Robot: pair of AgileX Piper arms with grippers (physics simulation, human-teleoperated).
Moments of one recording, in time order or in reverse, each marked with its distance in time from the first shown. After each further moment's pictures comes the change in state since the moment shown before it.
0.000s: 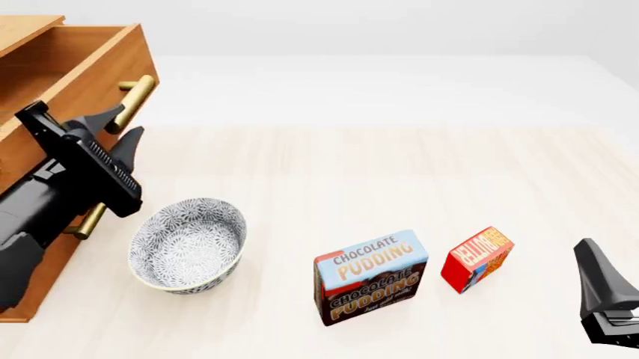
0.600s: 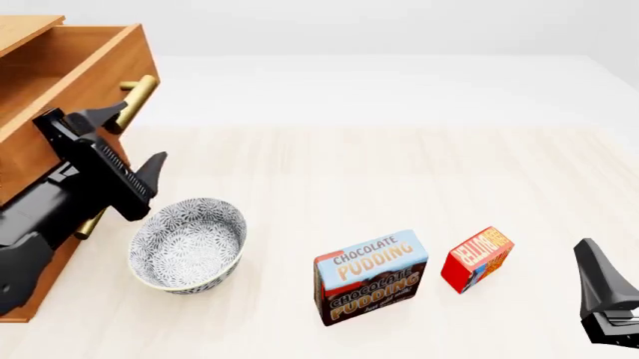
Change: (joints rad) left arm -0.023 0.029 -0.004 0.033 -0.007; right arm 0.000 0.000 0.000 0.000 0.000
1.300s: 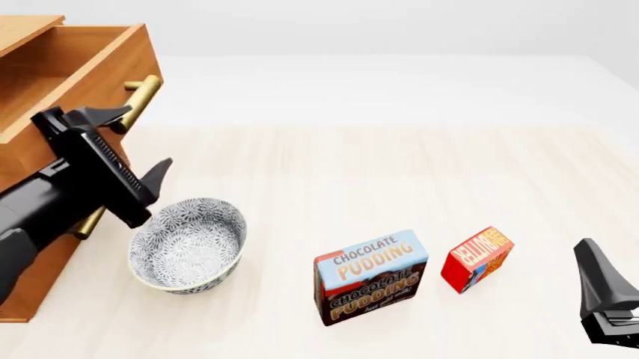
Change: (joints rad) left arm -0.054 -0.106 -0.046 0.247 -0.085; right arm 0.000 0.000 0.000 0.000 0.000
